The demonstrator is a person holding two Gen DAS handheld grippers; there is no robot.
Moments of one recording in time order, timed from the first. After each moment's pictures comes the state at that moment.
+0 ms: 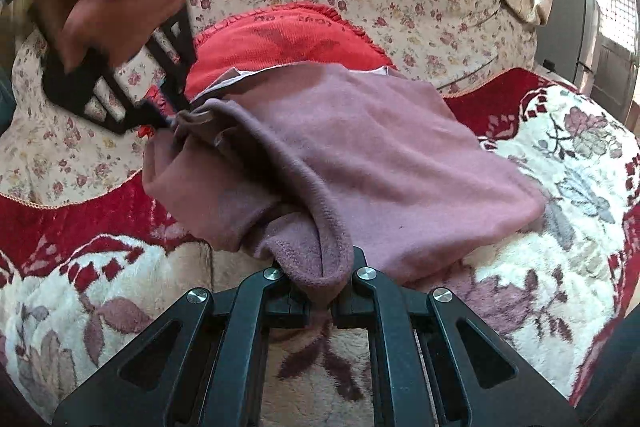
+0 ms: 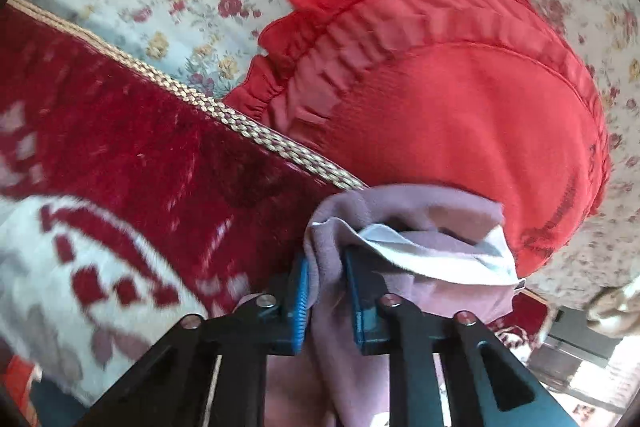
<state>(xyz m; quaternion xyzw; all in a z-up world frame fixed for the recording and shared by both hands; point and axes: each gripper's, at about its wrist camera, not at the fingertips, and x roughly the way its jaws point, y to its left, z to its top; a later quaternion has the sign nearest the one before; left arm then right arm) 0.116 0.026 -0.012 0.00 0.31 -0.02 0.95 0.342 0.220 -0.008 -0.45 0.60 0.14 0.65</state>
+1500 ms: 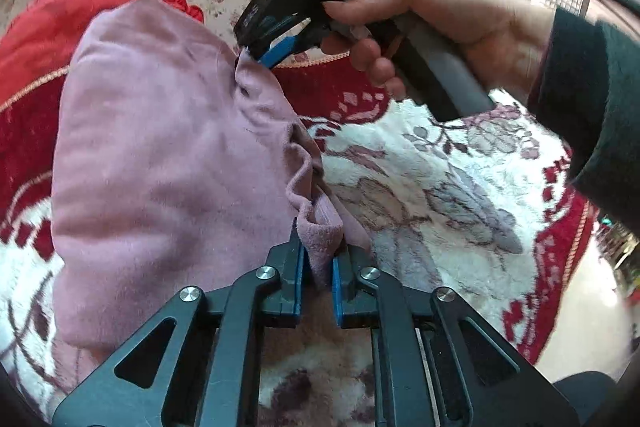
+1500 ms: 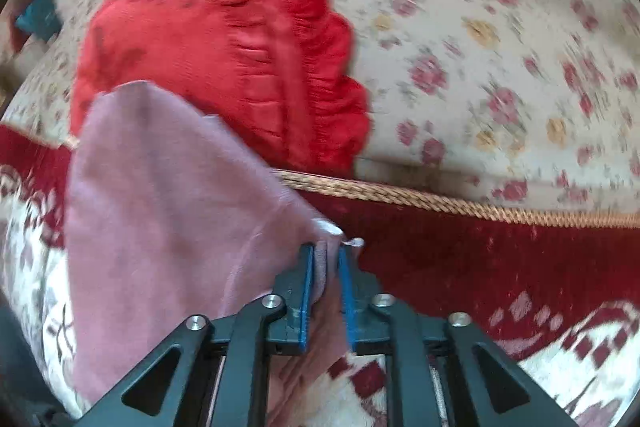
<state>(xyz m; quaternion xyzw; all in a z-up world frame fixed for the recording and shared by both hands) 0.178 -0.129 -0.035 -0.08 0.36 -0.21 0.90 0.447 -0.201 0.008 -0.13 0.51 0.22 0.82</state>
